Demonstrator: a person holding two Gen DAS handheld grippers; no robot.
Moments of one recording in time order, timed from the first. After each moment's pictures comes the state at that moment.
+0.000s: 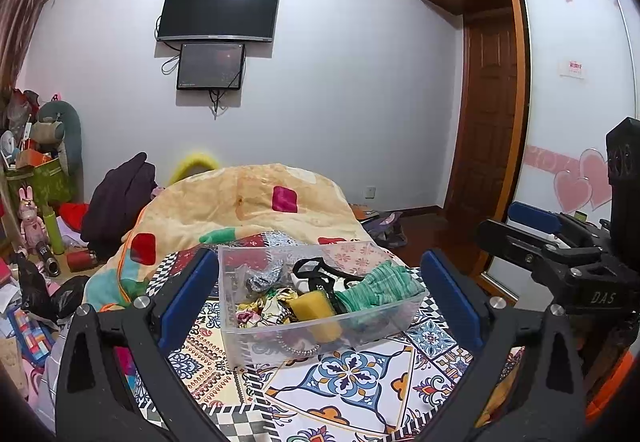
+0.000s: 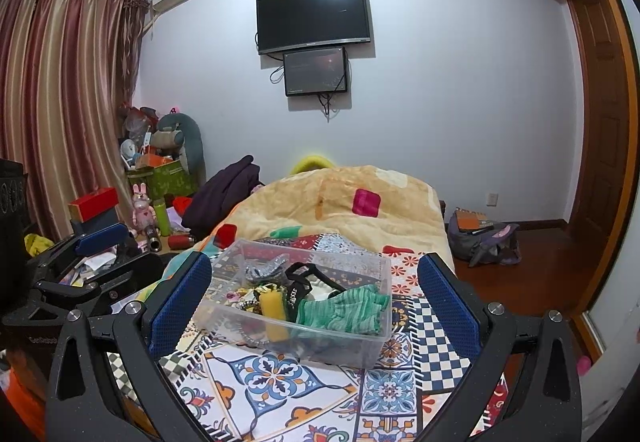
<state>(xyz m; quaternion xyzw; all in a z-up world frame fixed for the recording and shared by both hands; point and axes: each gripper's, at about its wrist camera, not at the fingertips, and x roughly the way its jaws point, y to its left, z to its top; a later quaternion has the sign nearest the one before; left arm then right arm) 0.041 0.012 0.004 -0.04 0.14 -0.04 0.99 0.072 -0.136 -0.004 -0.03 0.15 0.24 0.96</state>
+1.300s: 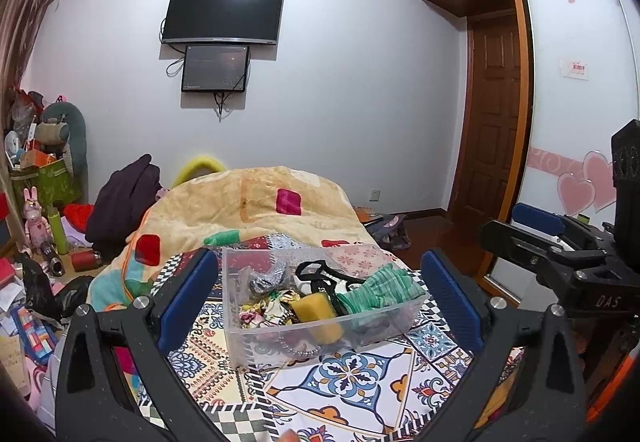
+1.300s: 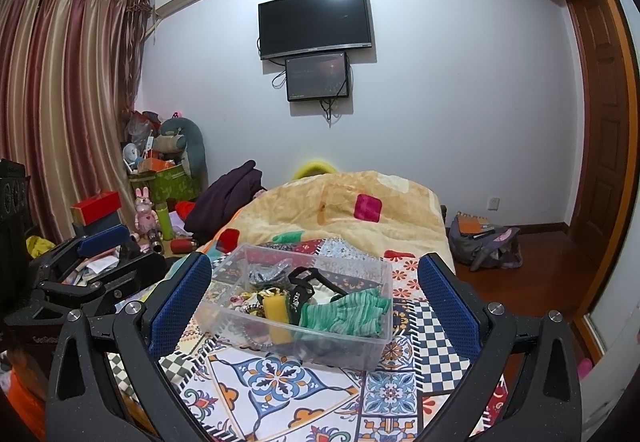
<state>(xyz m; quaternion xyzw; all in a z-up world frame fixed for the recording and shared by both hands) 0.037 0.011 0.010 -0.04 0.14 -0.03 0.99 0.071 -0.138 0.002 -0.03 0.15 0.25 0.96</state>
